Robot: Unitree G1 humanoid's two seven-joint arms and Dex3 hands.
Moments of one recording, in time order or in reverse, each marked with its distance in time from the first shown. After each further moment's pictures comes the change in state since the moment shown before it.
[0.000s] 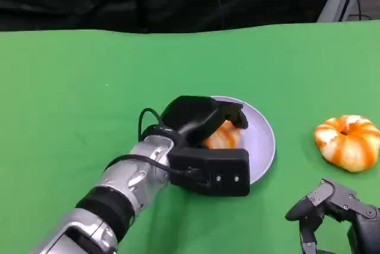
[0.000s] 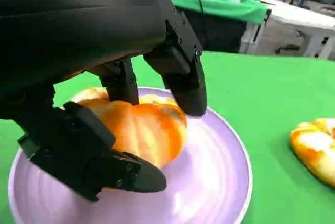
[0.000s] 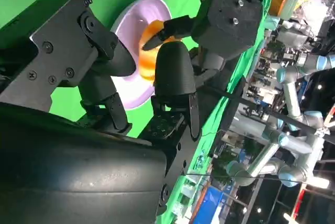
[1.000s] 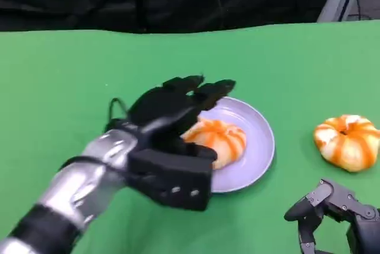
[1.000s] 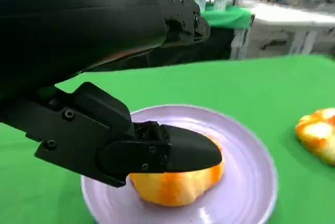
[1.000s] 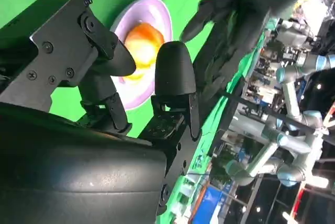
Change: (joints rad) left arm 0.244 0.279 0.091 -0.562 -0.059 -0.014 -0.174; right arm 0.005 0.009 -0.002 -0.004 -0.008 0.000 0.000
